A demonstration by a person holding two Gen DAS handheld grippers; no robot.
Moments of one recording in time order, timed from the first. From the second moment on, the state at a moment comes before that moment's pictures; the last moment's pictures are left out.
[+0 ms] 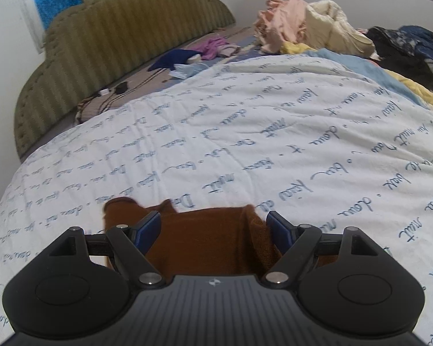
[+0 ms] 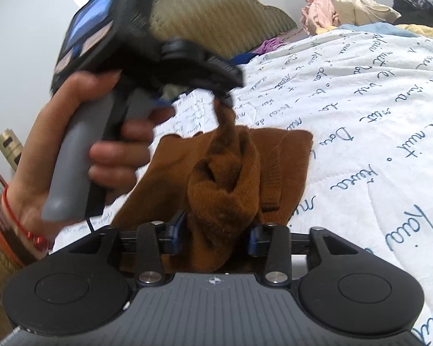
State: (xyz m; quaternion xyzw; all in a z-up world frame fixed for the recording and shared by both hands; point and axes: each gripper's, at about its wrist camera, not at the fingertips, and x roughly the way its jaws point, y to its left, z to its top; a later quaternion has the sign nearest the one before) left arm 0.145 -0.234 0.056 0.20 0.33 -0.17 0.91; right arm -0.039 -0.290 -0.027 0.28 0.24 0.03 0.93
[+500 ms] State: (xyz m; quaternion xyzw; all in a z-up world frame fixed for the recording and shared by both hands) left arm 0.138 -0.166 0.049 0.18 0.34 -0.12 0.92; right arm -0.031 -0.309 -0.037 0.36 0.26 0.04 0.90
